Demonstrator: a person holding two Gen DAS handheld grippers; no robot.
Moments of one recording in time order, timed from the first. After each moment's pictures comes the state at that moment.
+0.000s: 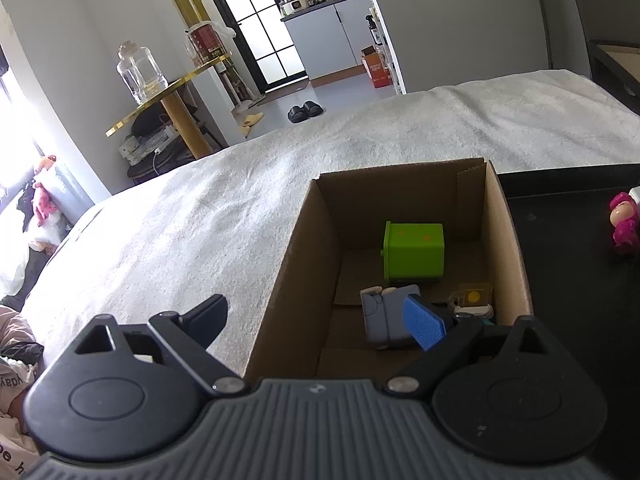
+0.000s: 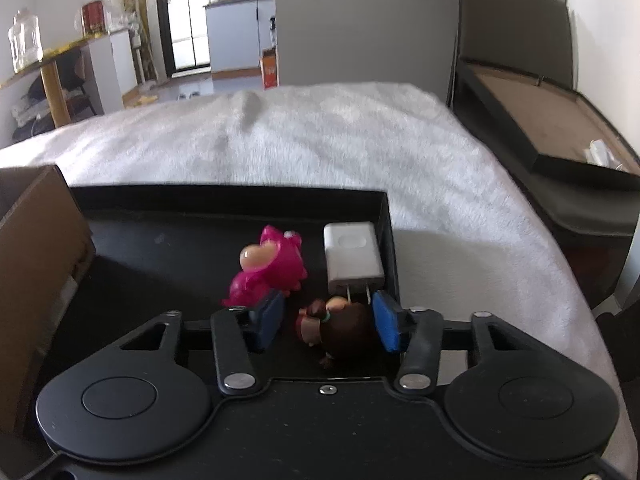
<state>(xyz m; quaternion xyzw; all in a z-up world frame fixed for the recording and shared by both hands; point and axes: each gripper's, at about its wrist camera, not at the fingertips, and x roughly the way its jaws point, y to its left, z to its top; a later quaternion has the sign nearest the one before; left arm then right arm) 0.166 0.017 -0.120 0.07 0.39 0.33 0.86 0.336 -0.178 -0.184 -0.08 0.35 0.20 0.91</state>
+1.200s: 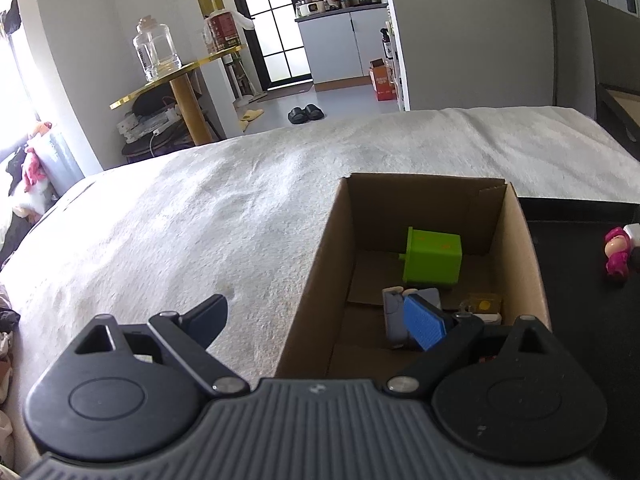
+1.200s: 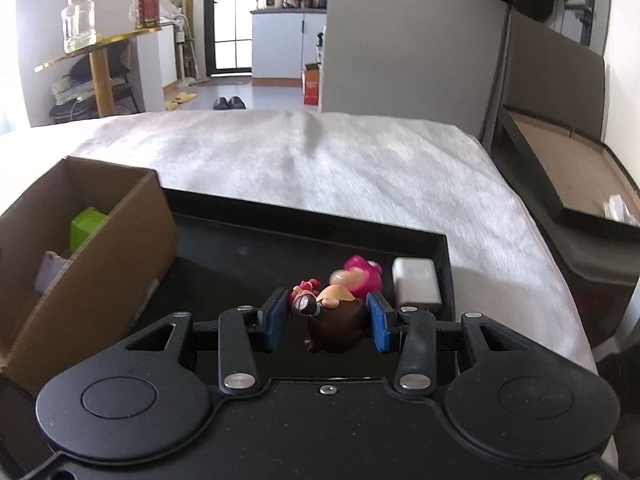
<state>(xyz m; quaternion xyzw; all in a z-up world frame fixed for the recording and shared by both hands) 0.135 0.047 -0.113 0.00 0.36 0.33 0.87 0.288 -0.143 -0.137 -0.12 0.31 0.25 0.91</state>
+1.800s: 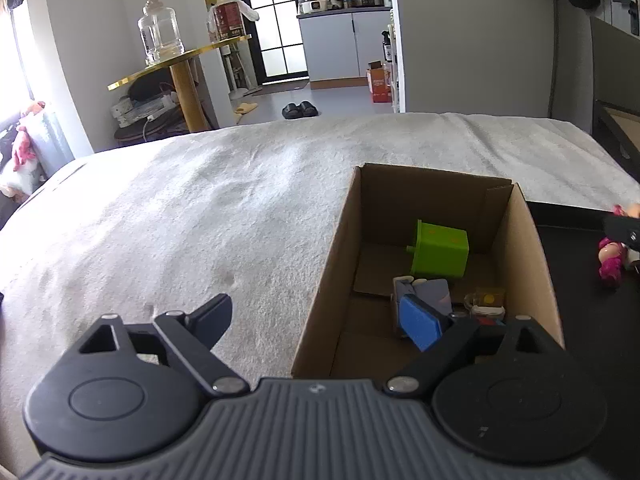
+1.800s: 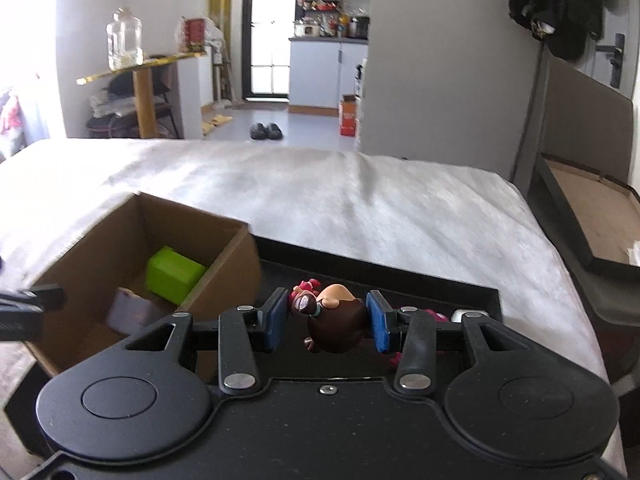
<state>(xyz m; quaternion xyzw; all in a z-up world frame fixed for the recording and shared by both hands) 0.117 0.065 -0.116 -0.04 0.35 0.31 0.88 0.254 -0.101 -0.100 -0.11 0.27 0.30 0.91</state>
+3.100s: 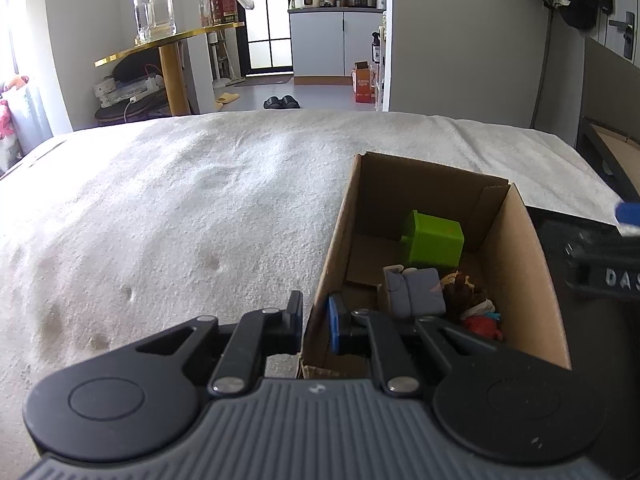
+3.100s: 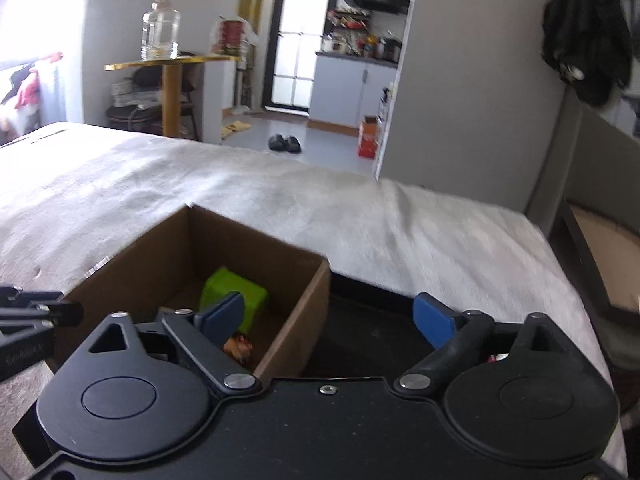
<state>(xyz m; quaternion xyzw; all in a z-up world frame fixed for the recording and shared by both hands) 0.107 0.082 -0.128 -0.08 0.34 0.28 0.89 0.227 -0.047 -0.100 -0.15 0.24 0.31 0.91</state>
